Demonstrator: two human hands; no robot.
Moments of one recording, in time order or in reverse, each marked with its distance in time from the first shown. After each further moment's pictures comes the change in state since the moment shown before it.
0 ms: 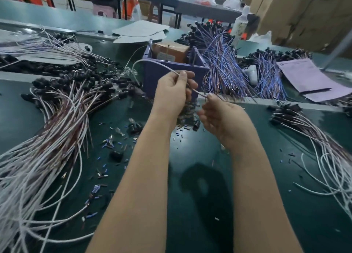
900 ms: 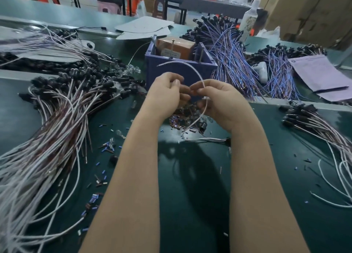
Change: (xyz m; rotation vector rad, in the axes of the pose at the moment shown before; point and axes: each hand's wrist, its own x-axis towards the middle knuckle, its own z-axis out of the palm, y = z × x) left_hand 0.022 -0.008 -0.028 0.431 -0.041 -0.053; right_hand 0.044 -0.010 0.017 -0.262 -0.200 -0.099
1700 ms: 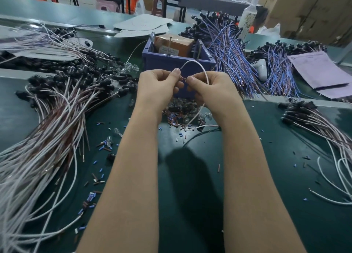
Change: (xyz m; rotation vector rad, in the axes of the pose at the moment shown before) left_hand -0.003 0.003 0.000 -0.113 0.193 0.017; right_hand 0.010 0.001 0.010 -0.228 0.126 -0.223
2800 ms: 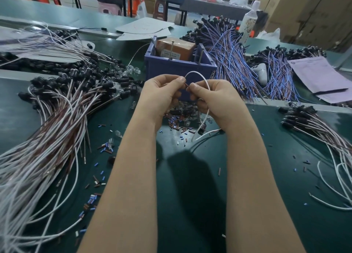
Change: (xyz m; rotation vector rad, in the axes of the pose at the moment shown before) left_hand 0.000 -0.005 -0.003 -0.205 -0.104 -0.103; right_hand -0.001 0.002 -0.006 0.103 -0.102 0.097
